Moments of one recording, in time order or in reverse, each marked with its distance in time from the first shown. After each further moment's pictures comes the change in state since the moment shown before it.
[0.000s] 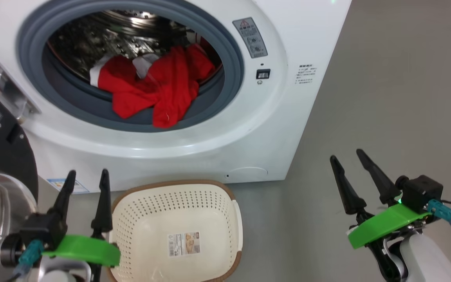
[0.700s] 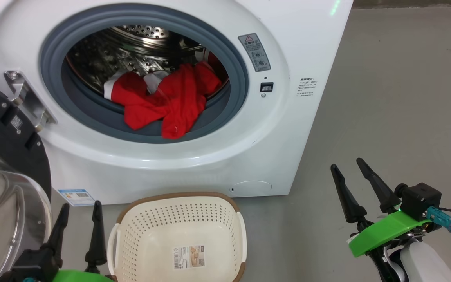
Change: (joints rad) left arm 0.135 -0.007 0.038 -0.043 -0.021 0.009 -0.037; right arm 0.018 -0.001 0.001 0.016 0.007 0.000 0.000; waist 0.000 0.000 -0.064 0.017
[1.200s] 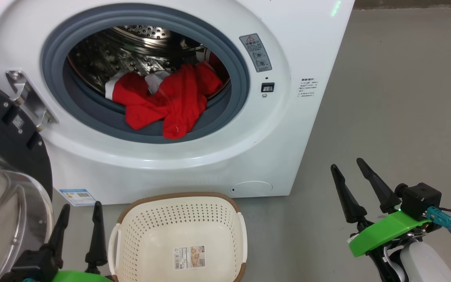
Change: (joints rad) left arm 0.000 0.004 -0.007 -0.001 -0.014 0.000 0.000; right arm 0.000 0.000 0.000 0.000 0.000 0.000 0.000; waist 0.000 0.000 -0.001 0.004
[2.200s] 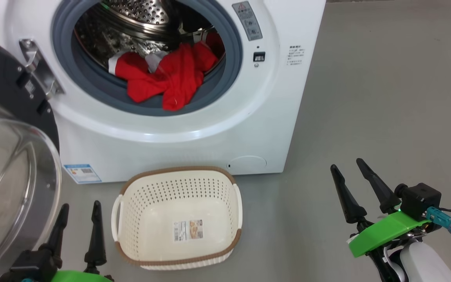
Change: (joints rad) left arm 0.002 0.010 -0.007 -0.011 -0.010 0.009 0.000; right arm 0.000 -0.001 0.001 0.000 0.000 0.000 0.000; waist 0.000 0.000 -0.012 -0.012
